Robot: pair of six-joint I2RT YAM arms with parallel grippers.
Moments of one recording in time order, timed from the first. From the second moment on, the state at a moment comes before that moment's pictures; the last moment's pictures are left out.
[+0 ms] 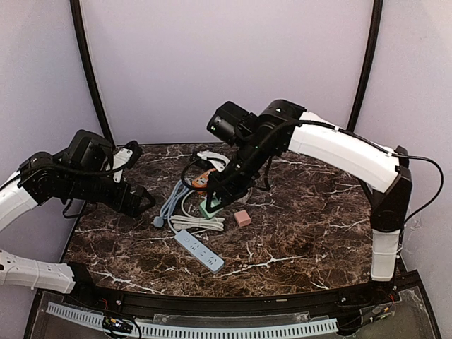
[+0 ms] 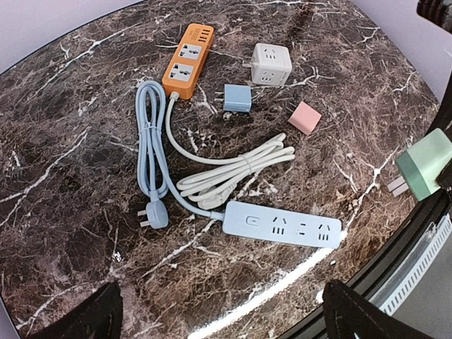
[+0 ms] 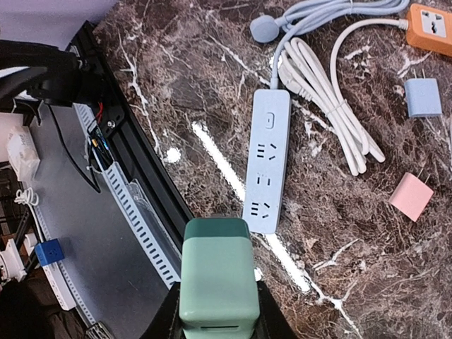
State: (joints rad) left arm -0.79 0.97 1.12 -0.99 -0.10 -0.29; right arm 1.08 1.98 2.15 -1.27 -0.33 0.28
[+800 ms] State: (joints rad) left arm -0.79 0.83 0.90 -0.88 -0.17 -0.26; right arm 1.12 2.17 2.20 -1.39 -0.25 0.27
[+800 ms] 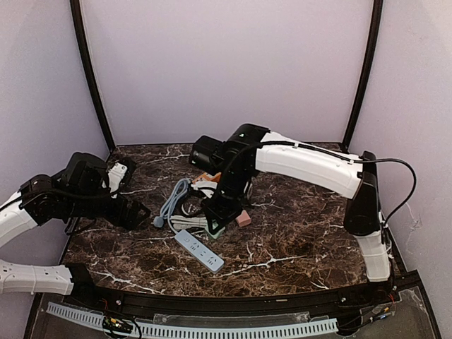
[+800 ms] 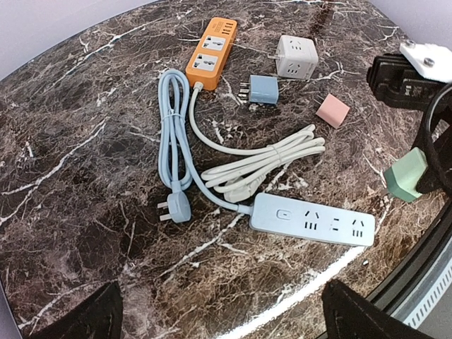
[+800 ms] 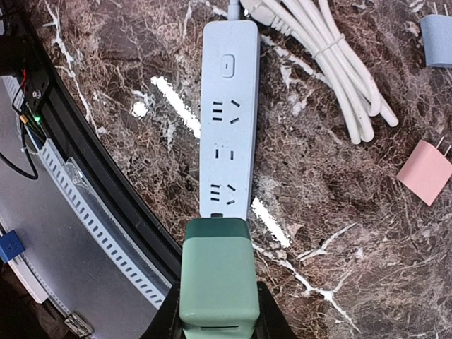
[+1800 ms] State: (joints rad) left arm -0.79 0.76 0.88 -0.84 -0.31 -0.23; right arm 1.18 2.27 2.17 -1.40 -0.27 0.26
